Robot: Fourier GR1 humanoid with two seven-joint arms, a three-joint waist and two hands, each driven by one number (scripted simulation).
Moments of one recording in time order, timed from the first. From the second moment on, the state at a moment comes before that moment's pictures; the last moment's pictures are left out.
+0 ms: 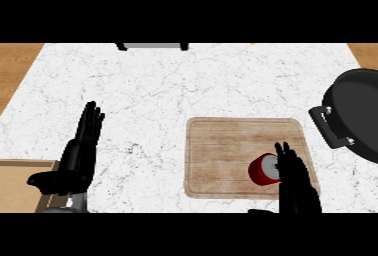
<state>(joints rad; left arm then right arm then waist) 0.00 0.14 -0.12 -1.59 0.09 0.22 -0.13 0.29 -0.03 0.38 -1.86 1.21 -0.15 0.53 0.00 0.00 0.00</state>
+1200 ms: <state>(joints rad) -0.01 0.08 -0.12 -1.57 0.04 0.19 -0.13 0.04 -0.11 0.38 -1.70 1.28 -0.12 0.37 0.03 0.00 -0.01</state>
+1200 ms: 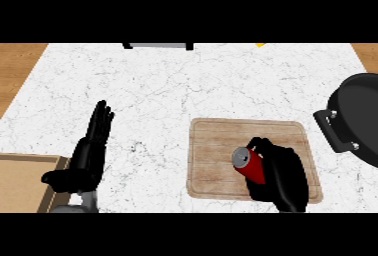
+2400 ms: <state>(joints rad) 0.03 0.08 -0.08 -1.62 0.04 0.17 -0.12 -0.18 -0.18 0.11 -1.97 1.26 0.11 0.42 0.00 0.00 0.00</state>
